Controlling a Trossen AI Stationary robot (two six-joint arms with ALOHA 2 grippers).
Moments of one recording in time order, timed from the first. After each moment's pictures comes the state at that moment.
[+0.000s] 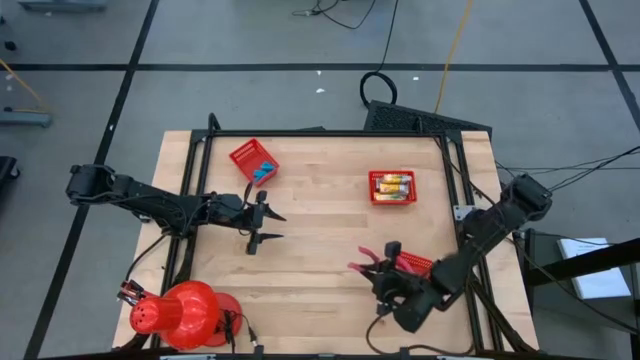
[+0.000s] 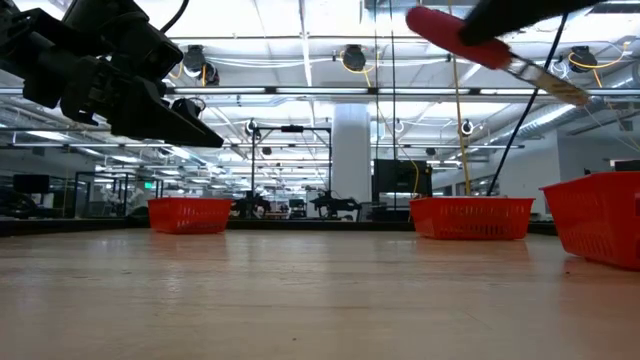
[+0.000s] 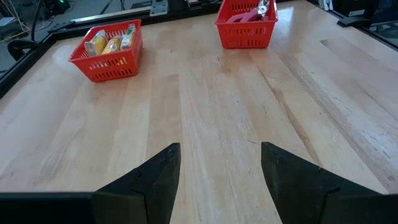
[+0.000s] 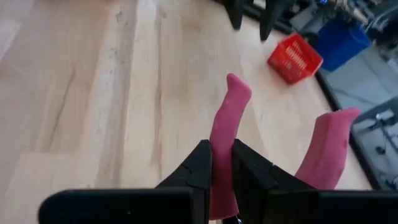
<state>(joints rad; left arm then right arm) -0.05 1.11 0.27 0.47 0.05 0.15 0.74 1.60 1.09 -0.44 0.90 0.34</state>
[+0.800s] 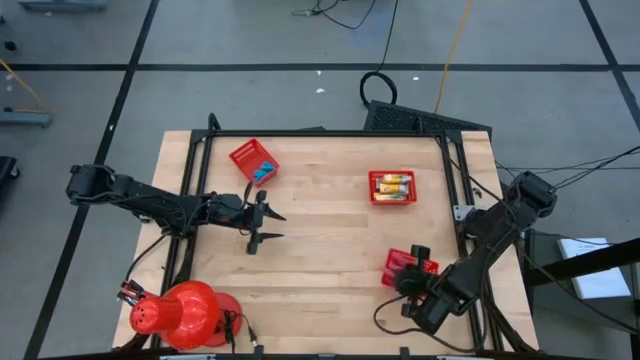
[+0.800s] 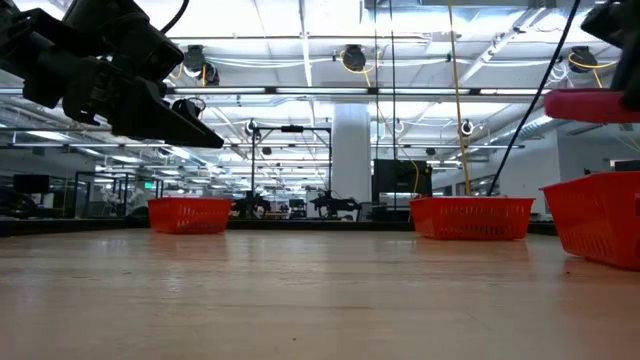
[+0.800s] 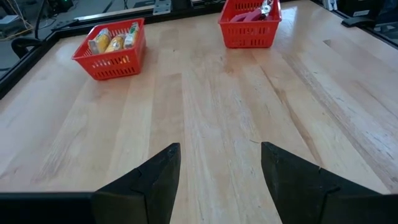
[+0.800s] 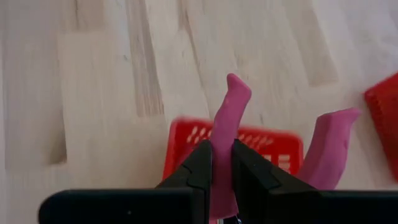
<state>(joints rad) -0.05 1.11 0.27 0.47 0.04 0.14 0.85 1.56 1.09 -0.94 0.59 0.93</state>
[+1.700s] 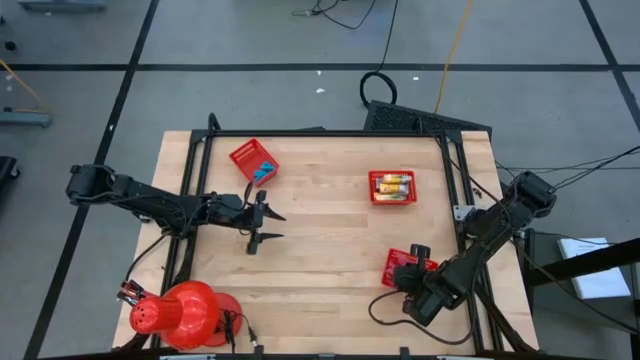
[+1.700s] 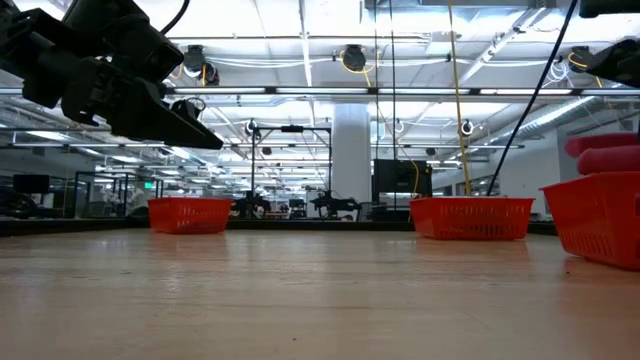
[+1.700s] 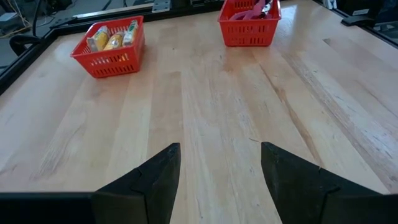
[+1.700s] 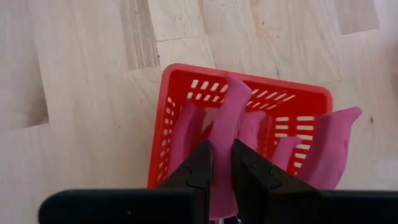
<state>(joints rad) -0.05 1.11 0.27 0.46 0.04 0.14 0.81 1.56 1.02 -0.92 0.41 0.95</state>
